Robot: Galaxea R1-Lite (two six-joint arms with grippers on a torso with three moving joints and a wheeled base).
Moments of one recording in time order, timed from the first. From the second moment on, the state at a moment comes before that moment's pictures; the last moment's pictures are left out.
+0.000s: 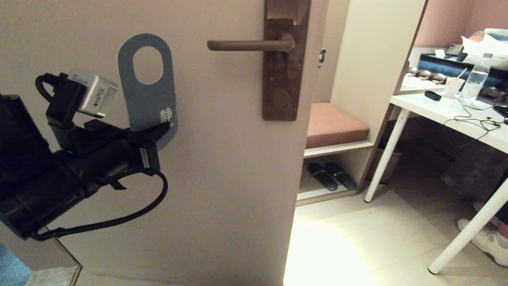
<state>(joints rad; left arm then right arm) -0.46 1.38 -0.67 -0.71 0.09 0.15 0.01 0.00 0.00 0.01 -0.01 0.05</state>
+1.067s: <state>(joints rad) -0.47 1.51 -0.94 -0.53 0.10 0.17 0.01 0.00 0.00 0.01 -0.01 0.05</state>
